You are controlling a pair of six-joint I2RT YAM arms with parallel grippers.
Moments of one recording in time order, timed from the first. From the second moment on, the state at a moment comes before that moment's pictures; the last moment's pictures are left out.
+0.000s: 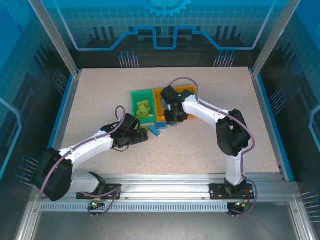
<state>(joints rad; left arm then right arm) -0.54 1.31 0.73 -0.56 -0.07 -0.83 0.65 1.97 1.62 -0.96 0.03 0.43</state>
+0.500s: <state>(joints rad) -0.54 1.44 0.84 -0.58 -0.12 -0.75 0.54 2.31 2.18 -1.05 0.02 0.41</state>
